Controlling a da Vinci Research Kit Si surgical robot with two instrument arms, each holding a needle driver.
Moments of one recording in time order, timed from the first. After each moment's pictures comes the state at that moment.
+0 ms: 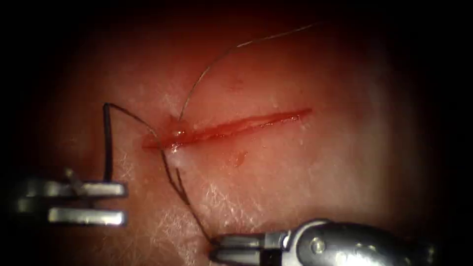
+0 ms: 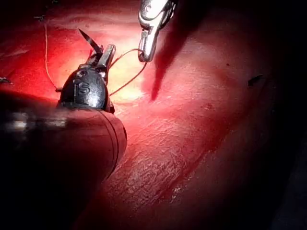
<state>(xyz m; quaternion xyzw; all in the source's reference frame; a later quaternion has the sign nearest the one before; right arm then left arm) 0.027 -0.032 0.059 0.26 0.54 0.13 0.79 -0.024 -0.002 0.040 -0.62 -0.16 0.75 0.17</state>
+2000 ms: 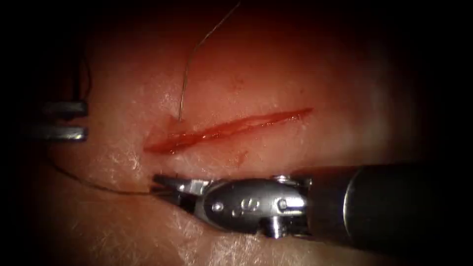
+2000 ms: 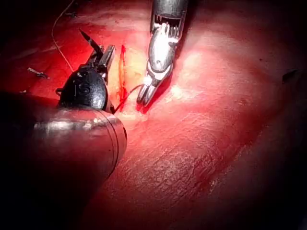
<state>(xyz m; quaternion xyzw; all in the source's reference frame) 0.033 -0.029 0.070 0.04 0.52 0.07 0.85 -0.019 0.005 0.041 -0.61 -0.14 0.75 0.21</state>
